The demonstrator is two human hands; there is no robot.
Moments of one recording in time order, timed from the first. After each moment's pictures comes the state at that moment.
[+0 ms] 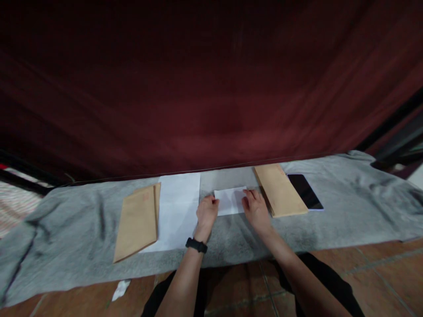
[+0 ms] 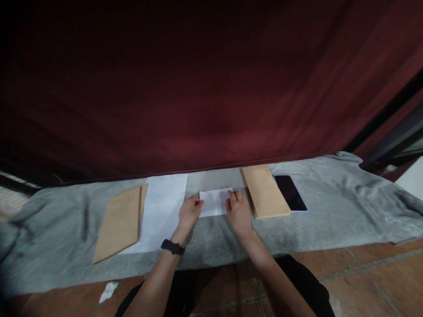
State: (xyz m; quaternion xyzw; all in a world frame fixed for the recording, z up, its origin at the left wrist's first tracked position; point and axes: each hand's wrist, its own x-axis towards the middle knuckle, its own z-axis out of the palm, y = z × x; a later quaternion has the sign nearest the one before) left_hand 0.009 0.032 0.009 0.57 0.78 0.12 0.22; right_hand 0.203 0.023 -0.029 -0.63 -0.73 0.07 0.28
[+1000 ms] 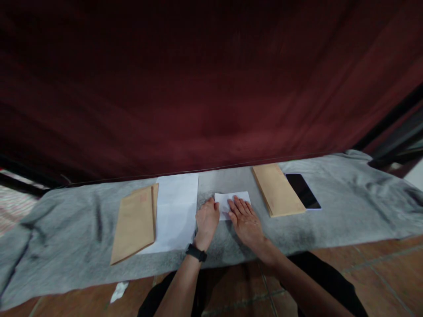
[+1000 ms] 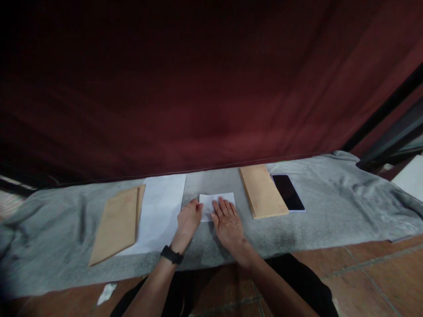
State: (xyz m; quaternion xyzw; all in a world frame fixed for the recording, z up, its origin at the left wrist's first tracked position) left_hand 0.027 0.008 0.011 0.62 0.78 0.06 0.09; right_hand 0.176 -0.017 -0.043 -0.57 -0.80 0.02 0.18
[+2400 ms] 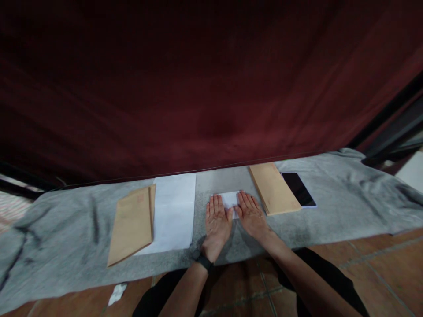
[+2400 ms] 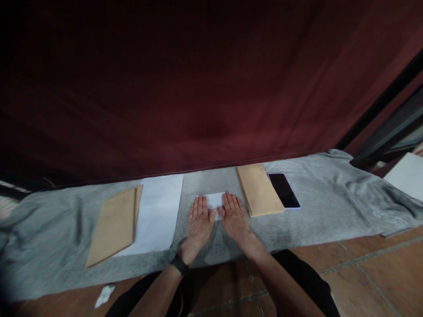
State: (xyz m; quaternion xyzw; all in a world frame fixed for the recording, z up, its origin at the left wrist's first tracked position) left_hand 0.059 -0.017 -0.037 0.72 0.69 0.11 -0.01; right_hand 0.206 0.001 -0.061 -0.58 -0.79 -0.05 0.18
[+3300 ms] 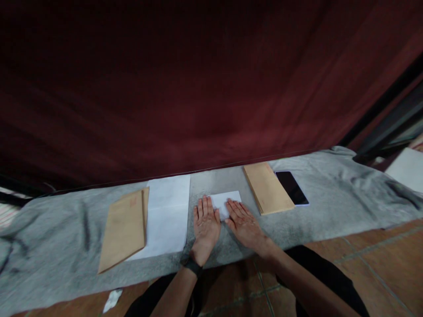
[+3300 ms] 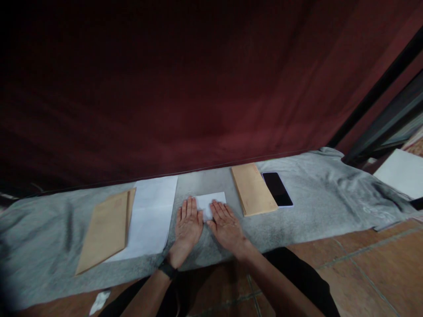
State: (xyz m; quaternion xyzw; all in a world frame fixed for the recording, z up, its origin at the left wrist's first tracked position) left_hand 0.044 -0.015 -0.035 0.70 0.71 0.07 -0.05; right_hand 0.207 -0.025 -0.052 -0.50 -0.84 -0.01 0.22
